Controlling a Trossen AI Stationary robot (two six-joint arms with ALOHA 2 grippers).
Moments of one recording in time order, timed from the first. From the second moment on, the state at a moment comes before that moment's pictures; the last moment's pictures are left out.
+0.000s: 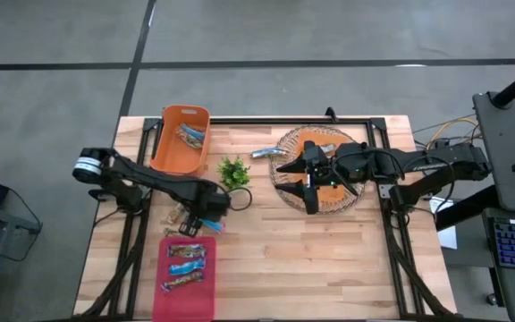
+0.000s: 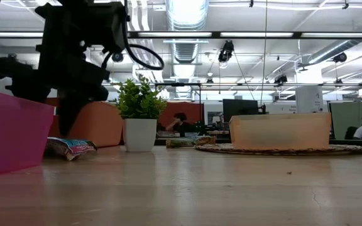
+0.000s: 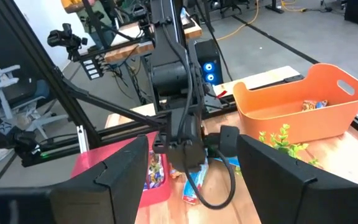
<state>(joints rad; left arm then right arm) -0.13 1.54 0.94 -0.96 0.00 0.21 0.12 1.27 1.22 -0.18 0.12 0.34</state>
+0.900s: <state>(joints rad) -0.13 1.60 0.93 -0.87 0.01 0.11 0.12 1.27 1.22 -0.18 0.12 0.35</state>
